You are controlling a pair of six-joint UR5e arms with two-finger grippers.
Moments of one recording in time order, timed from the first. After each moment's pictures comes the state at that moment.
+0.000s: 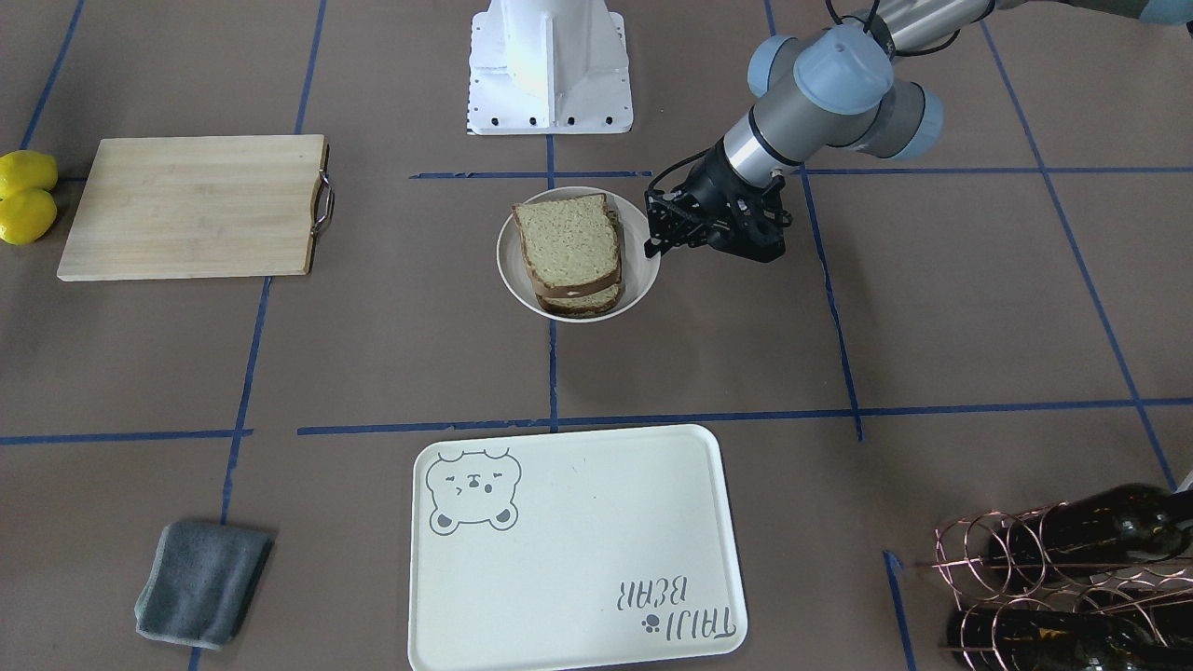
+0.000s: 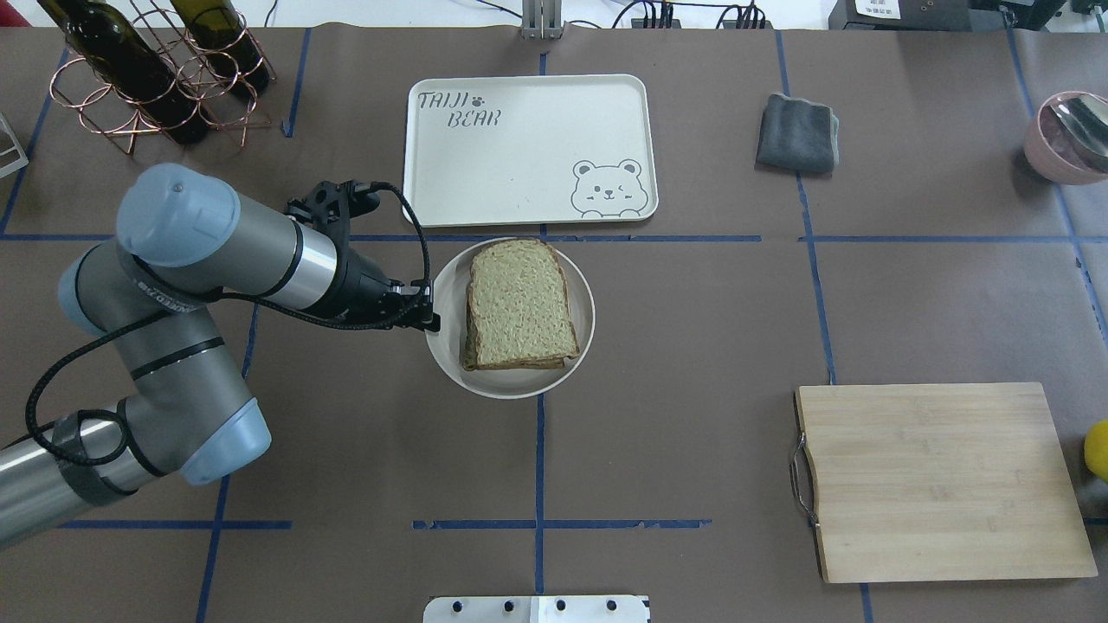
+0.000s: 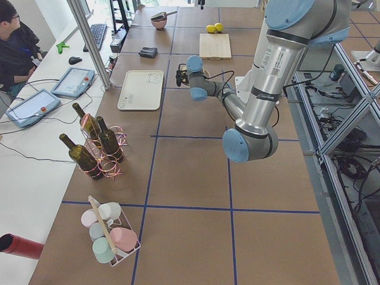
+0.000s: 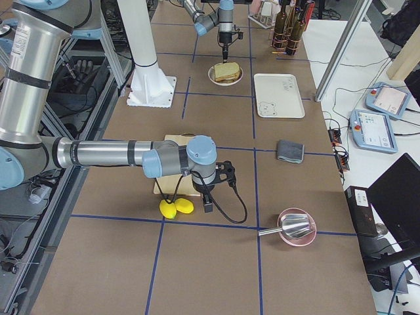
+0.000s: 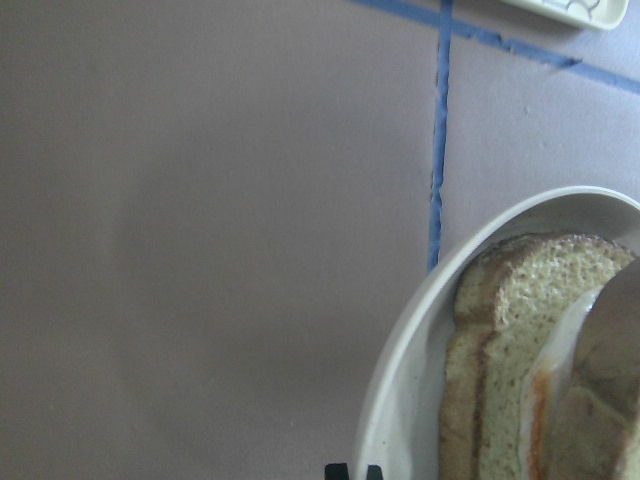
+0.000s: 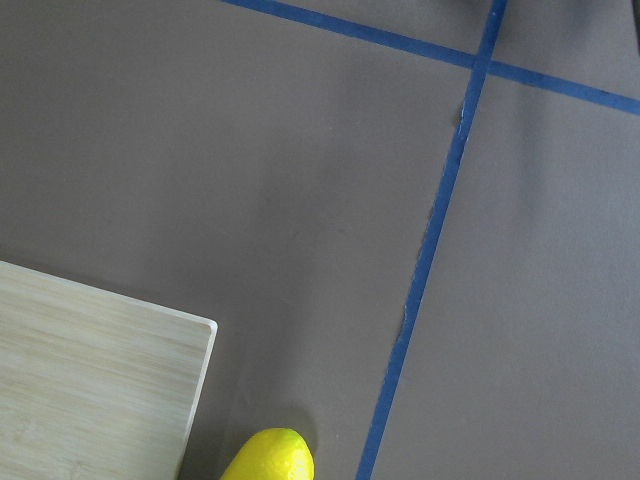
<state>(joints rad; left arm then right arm) -0.66 -2.03 -1.69 -2.21 -2.13 -1.36 1.44 -1.89 1.91 -1.43 2.34 -0.06</state>
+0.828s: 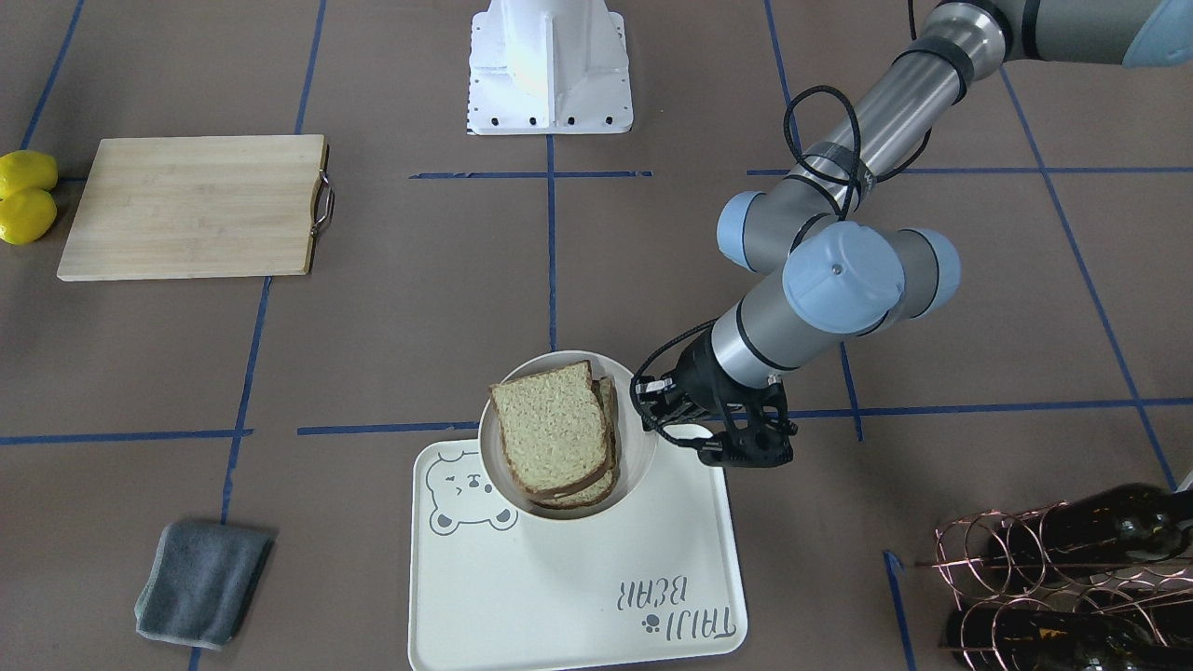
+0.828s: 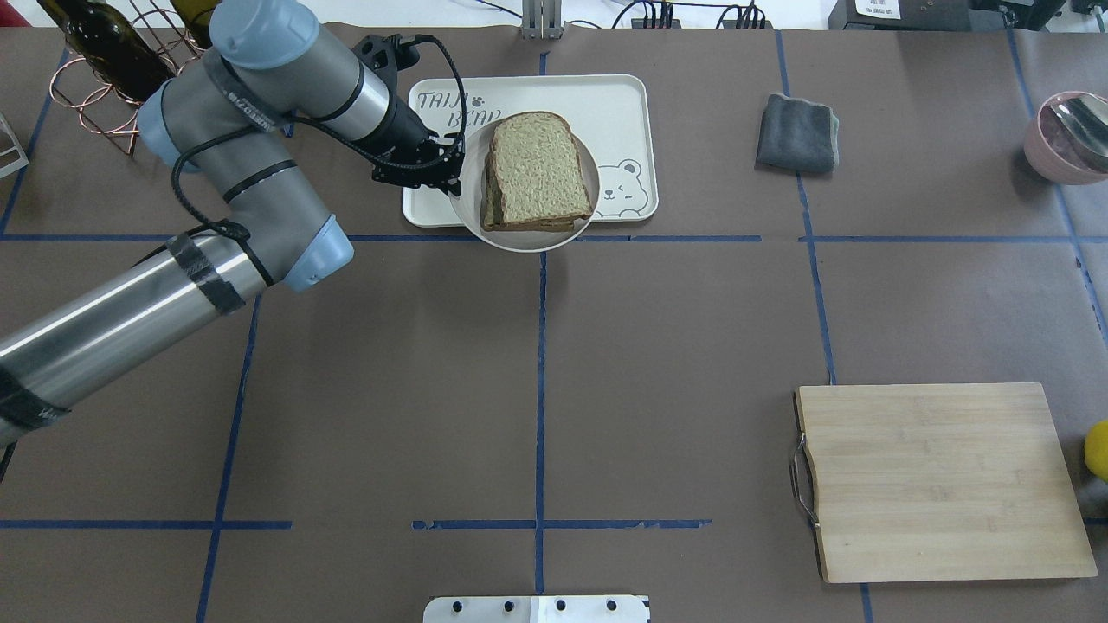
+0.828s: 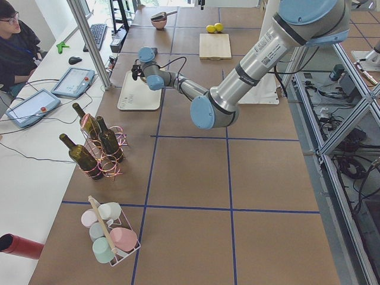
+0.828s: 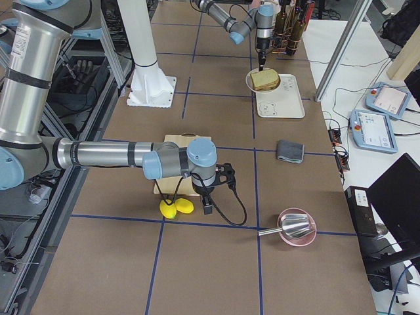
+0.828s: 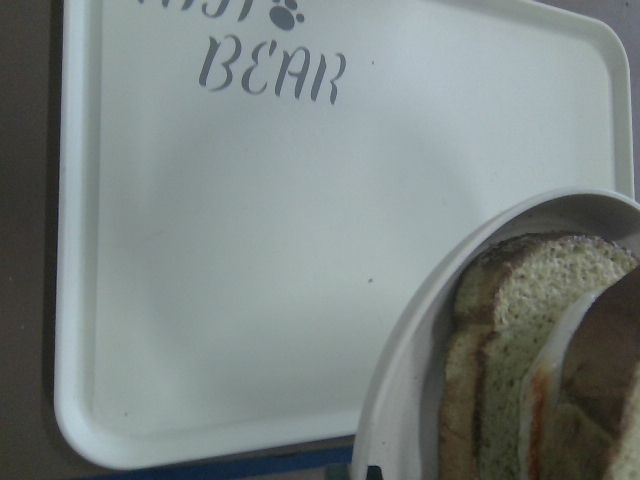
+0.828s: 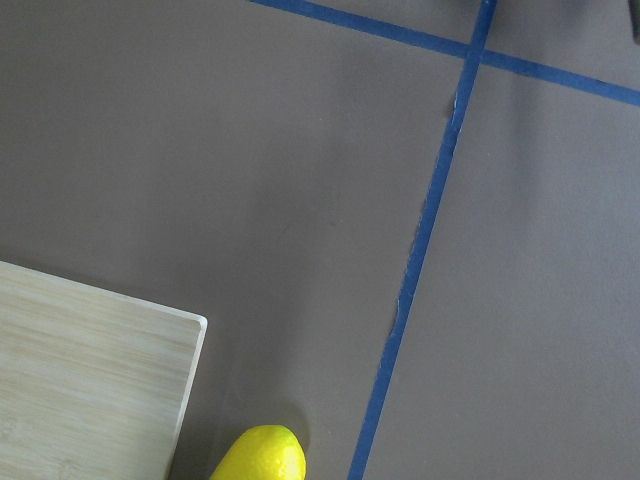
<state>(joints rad) -0.86 -2.47 -1.06 -2.21 -2.27 -1.21 1.44 -1.89 1.90 -1.43 2.34 -0.06</state>
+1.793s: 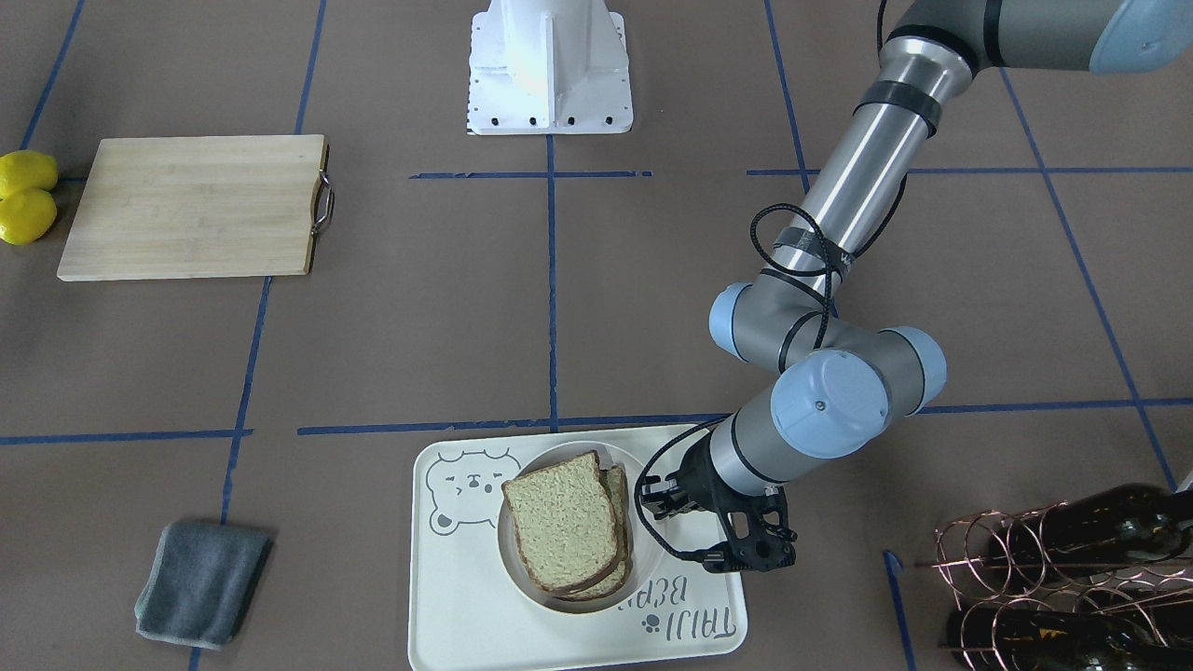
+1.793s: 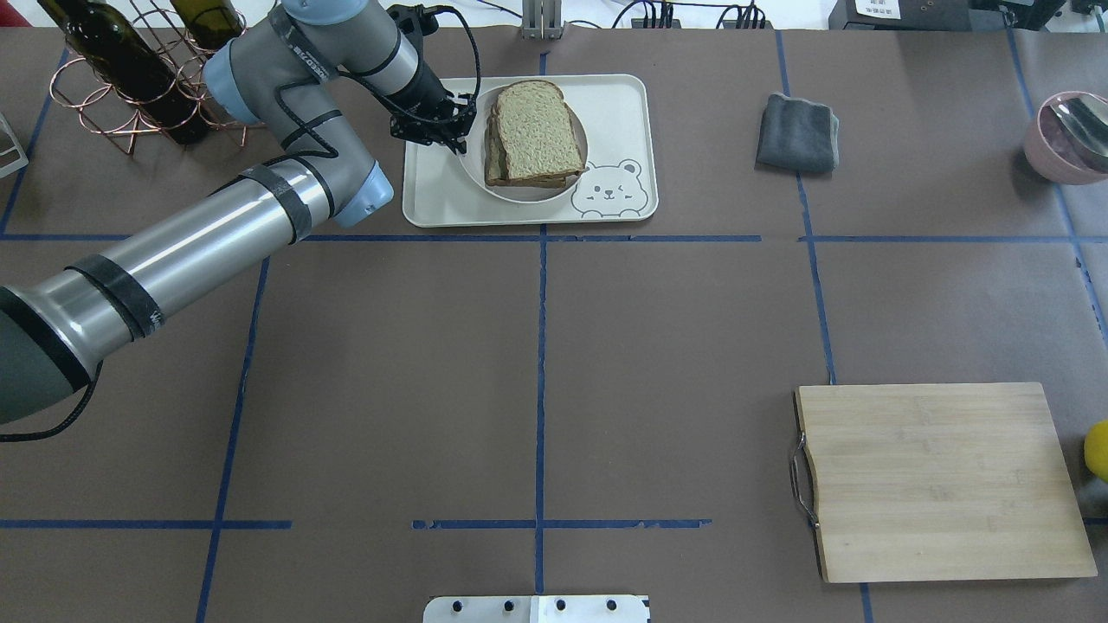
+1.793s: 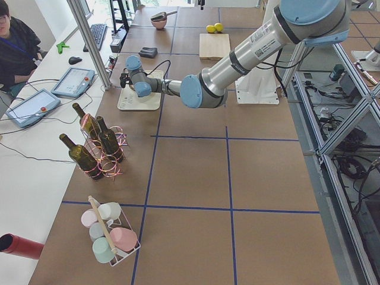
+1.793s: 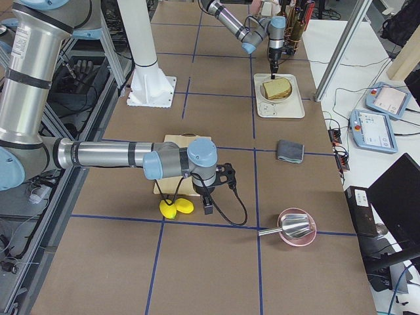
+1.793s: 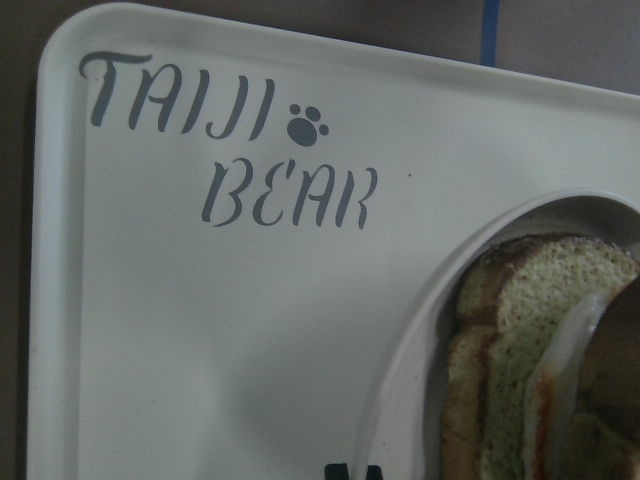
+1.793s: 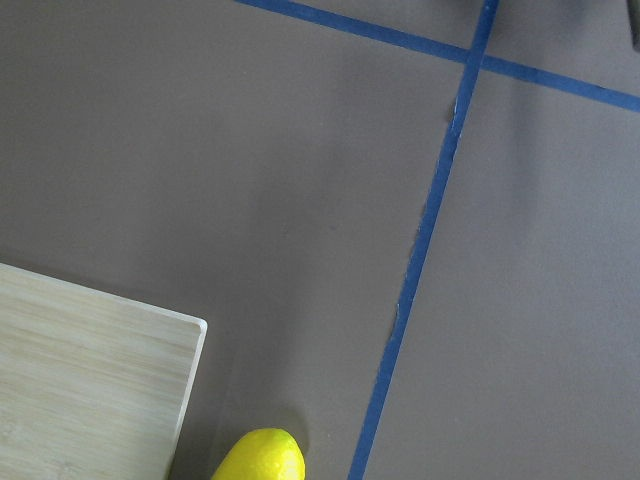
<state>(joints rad) -0.87 -2.65 -0.60 -2.45 -2.23 -1.17 1.44 -1.89 1.90 -1.43 2.34 -0.06</state>
